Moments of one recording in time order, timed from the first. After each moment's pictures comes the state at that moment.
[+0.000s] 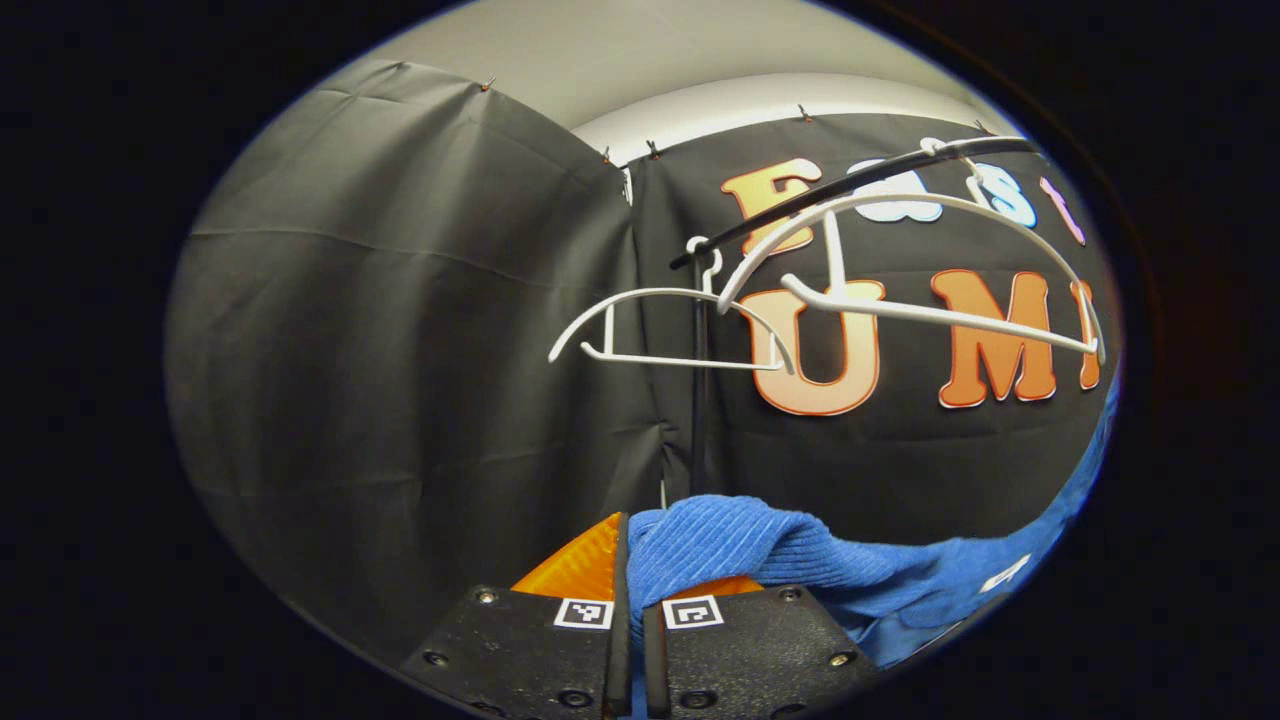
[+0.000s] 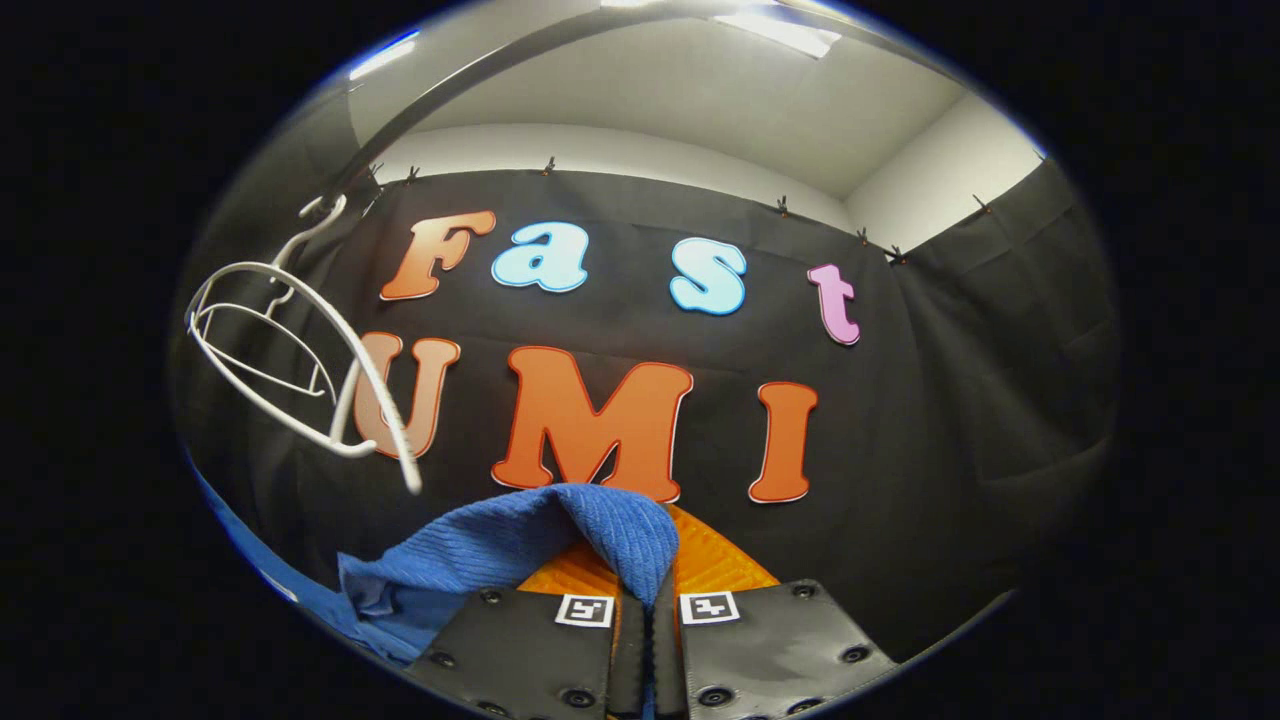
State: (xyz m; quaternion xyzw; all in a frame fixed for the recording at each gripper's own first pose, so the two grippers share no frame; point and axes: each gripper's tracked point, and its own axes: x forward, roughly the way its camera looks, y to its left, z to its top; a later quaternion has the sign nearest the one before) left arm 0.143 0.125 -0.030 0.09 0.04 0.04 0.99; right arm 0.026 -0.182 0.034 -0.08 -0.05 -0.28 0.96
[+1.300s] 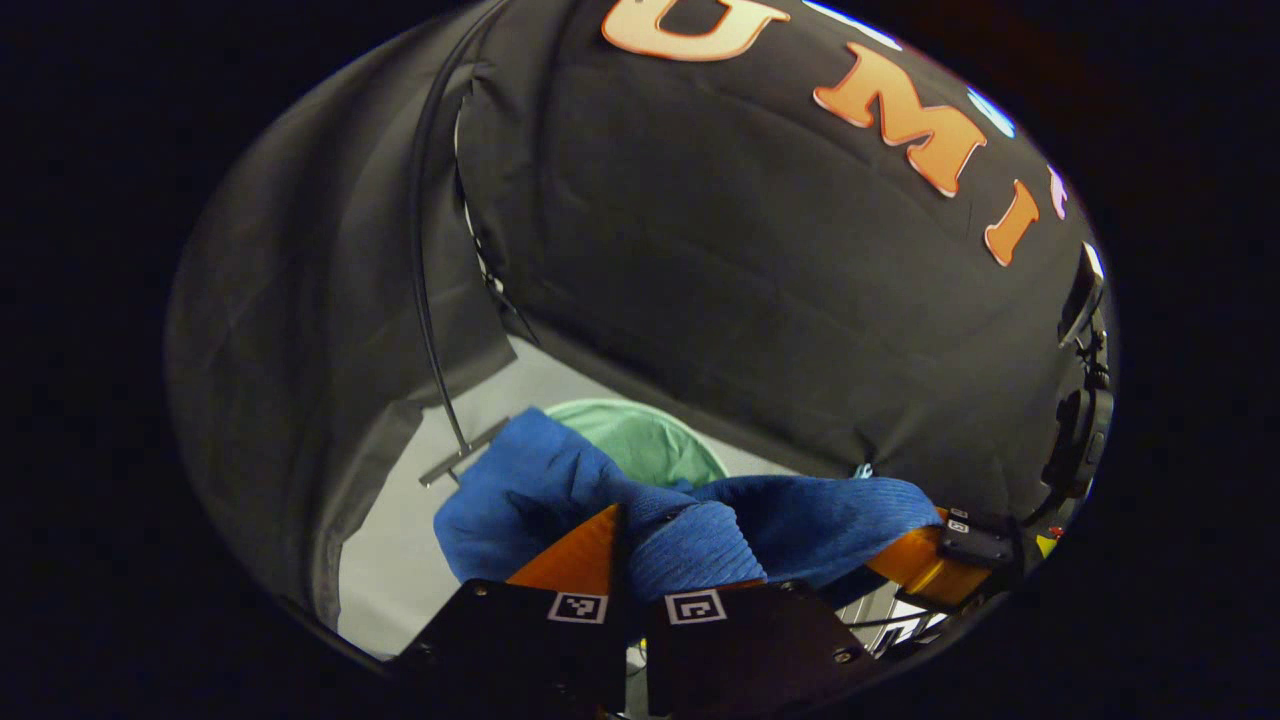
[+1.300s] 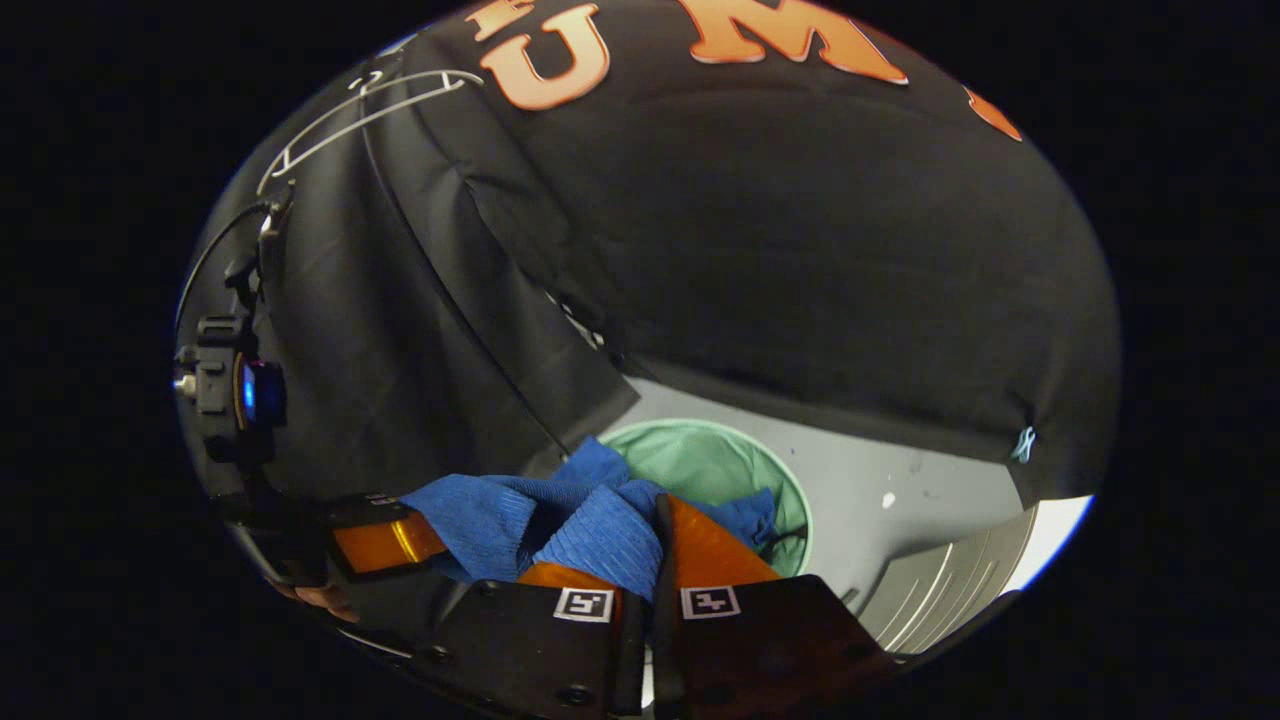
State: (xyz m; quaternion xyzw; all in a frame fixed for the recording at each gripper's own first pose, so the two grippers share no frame) left arm 0.026 -0.058 -0.376 -0.02 0.53 -0.17 0.83; right arm -0.006 0.038 -0.407 0.17 0.46 -0.02 0.87
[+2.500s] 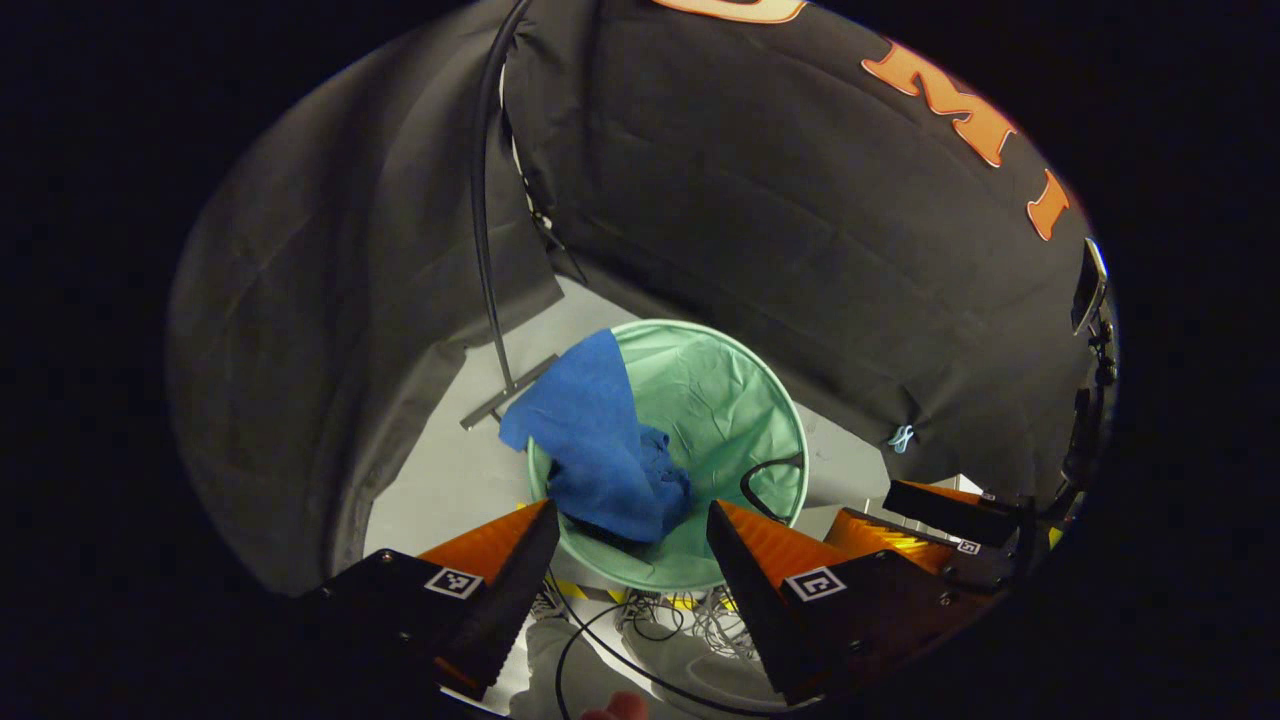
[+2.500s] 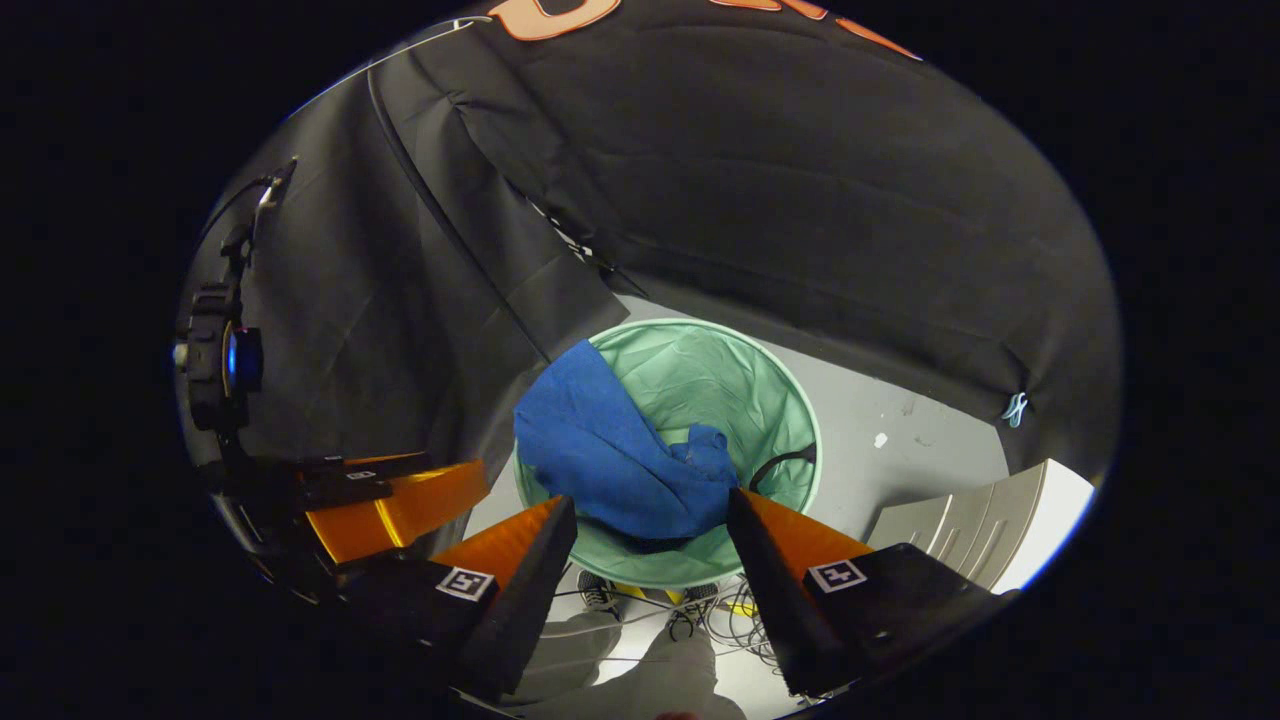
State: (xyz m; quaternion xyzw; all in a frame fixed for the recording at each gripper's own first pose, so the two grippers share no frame) left arm 0.010 -0.001 -0.412 0.01 0.57 -0.11 0.81; right arm -0.042 0.074 -0.433 0.14 0.53 -0.02 0.84
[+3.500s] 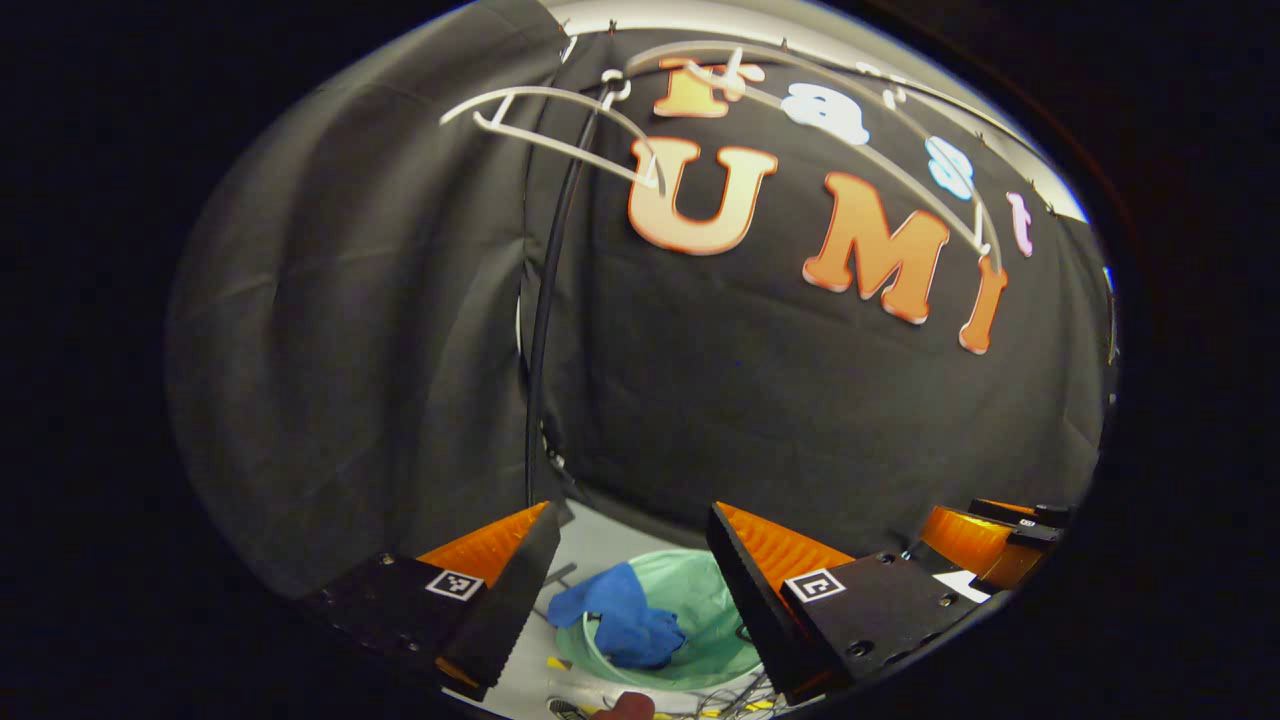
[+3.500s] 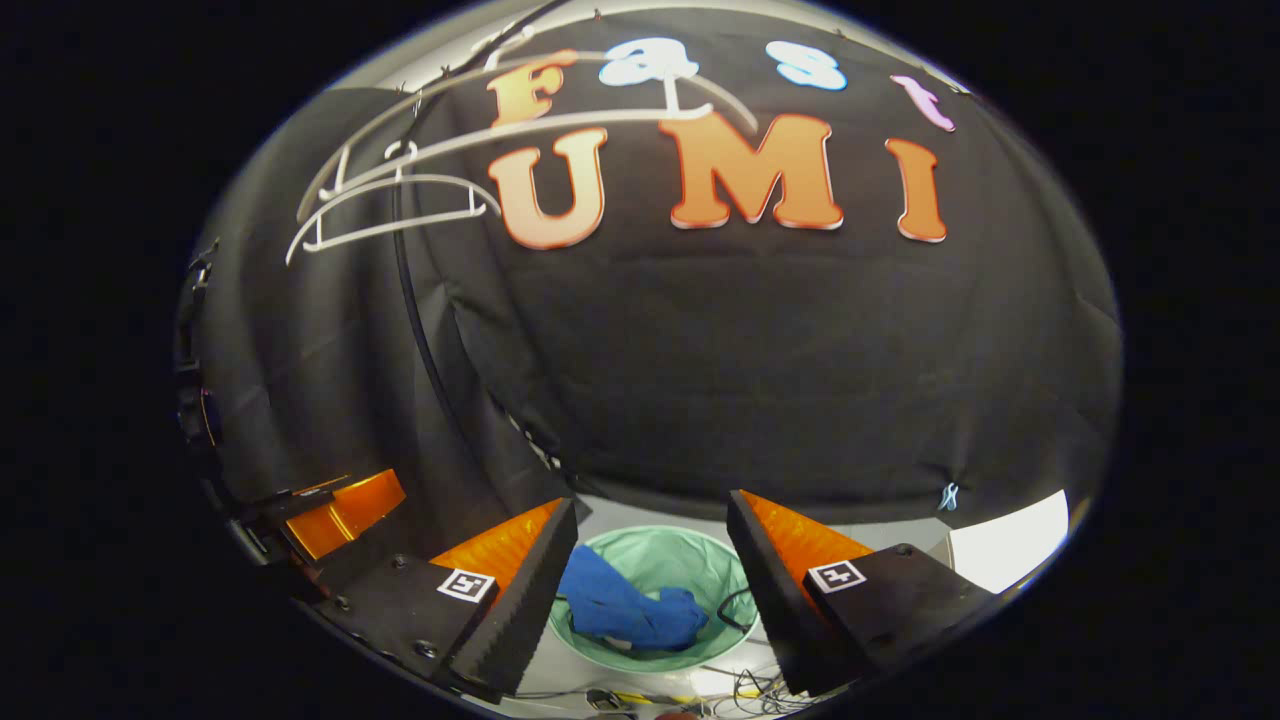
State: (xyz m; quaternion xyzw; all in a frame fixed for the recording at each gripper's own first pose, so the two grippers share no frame) left arm 0.111 0.021 -0.129 -0.01 0.25 -0.14 0.96; right arm -0.009 0.060 -0.139 0.11 0.23 -0.15 0.96
